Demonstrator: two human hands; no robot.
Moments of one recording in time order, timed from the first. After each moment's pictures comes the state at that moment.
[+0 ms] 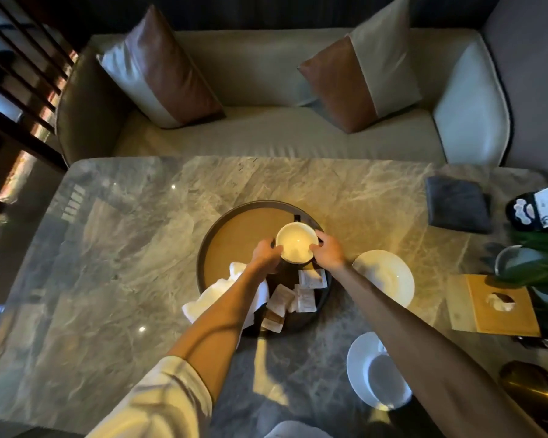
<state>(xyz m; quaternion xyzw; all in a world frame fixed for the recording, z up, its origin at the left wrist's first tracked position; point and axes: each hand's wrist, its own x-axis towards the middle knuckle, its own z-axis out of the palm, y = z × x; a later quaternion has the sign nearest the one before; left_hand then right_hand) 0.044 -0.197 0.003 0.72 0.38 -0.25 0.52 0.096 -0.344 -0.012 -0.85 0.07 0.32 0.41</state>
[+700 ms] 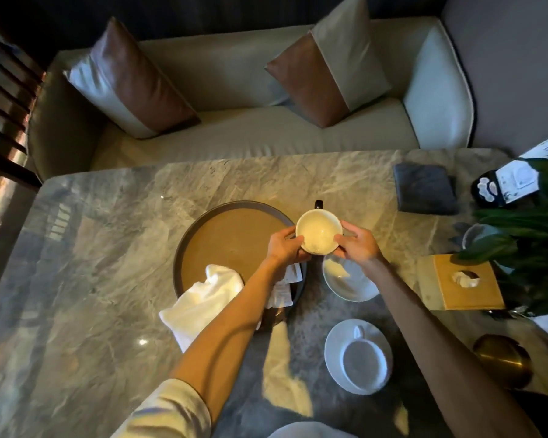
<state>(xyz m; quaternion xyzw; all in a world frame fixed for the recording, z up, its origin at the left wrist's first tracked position) 0.058 -0.299 0.039 0.60 0.33 -0.18 0.71 0.106 -0.465 0.013 -0.73 0.20 0.25 0.61</state>
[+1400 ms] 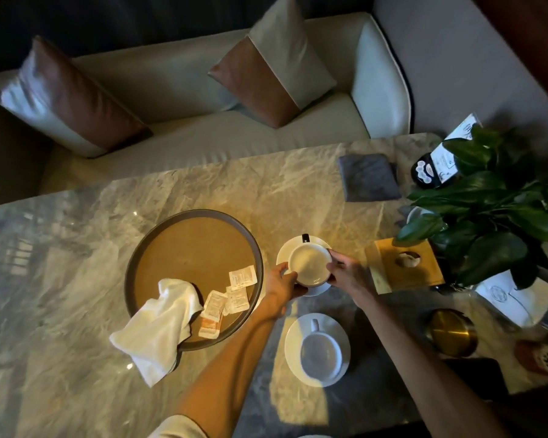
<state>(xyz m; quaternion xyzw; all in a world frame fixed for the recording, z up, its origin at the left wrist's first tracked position) 0.017 -0.412 0.002 0.57 0.38 -0.23 0.69 0.051 -0.570 -0.029 -0.80 0.19 0.23 0.52</state>
